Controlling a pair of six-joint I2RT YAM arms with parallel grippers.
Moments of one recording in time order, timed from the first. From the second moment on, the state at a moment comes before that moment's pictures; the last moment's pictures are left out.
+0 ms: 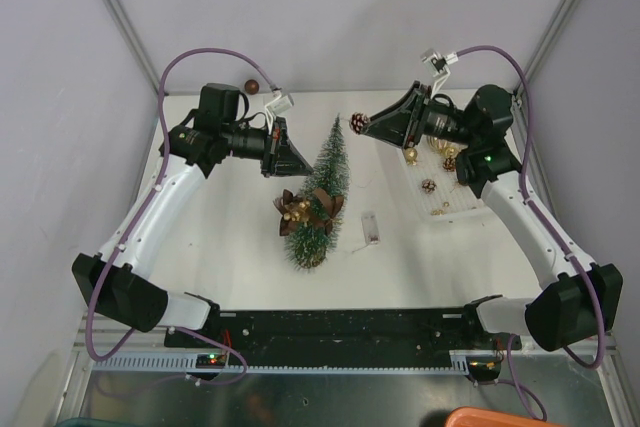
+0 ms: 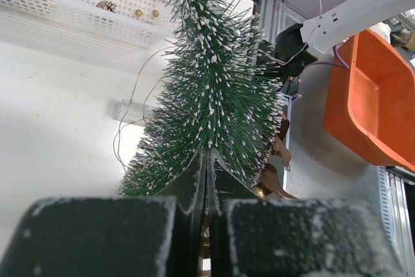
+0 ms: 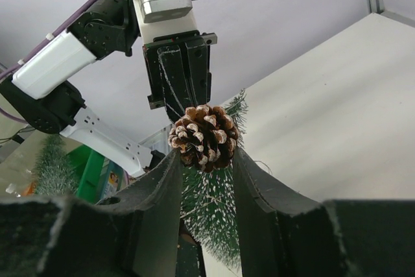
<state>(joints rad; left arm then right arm) -0.35 1.38 1.45 -0.75 1.08 0.13 0.31 1.29 1.21 0.34 -1.00 0.70</state>
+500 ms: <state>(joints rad) -0.35 1.37 1.45 -0.75 1.08 0.13 0.32 1.29 1.20 0.23 -1.00 0.61</state>
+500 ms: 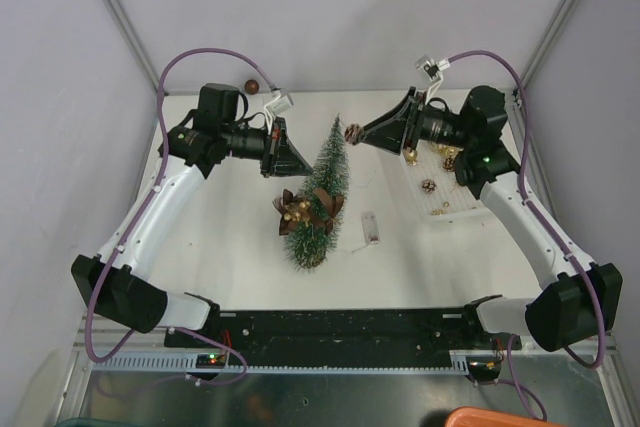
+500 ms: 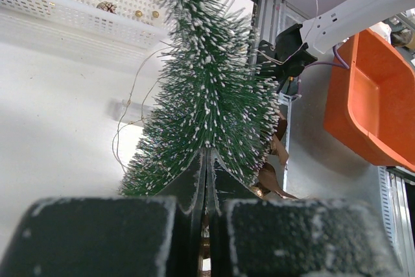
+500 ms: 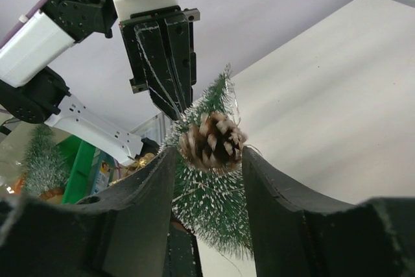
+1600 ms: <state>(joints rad) -0.33 1.32 1.45 -0.75 1.04 0.13 0.21 1.17 1.17 0.09 -0.94 0.52</state>
